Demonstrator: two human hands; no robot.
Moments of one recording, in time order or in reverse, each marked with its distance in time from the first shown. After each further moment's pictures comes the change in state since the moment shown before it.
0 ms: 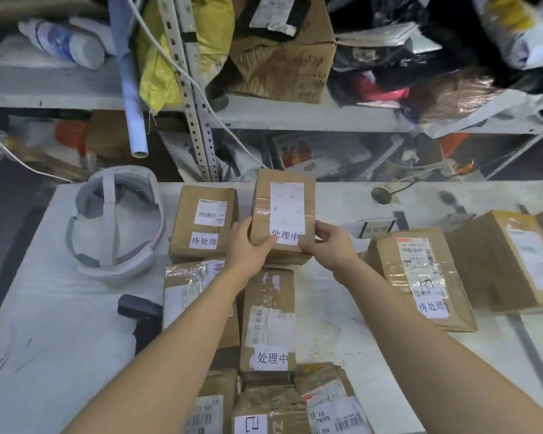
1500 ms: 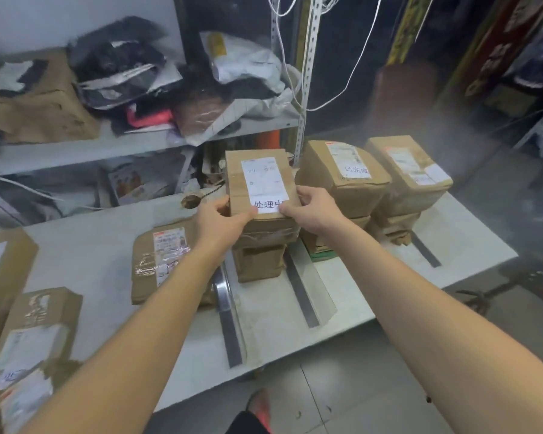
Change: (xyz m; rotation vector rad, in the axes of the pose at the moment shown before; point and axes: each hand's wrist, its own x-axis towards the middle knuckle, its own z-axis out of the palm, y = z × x) left_hand -0.191 0.266 0.383 -0.108 -0.081 0.195; right_hand -0.127 0.081 -0.494 -0.094 0.218 -0.104
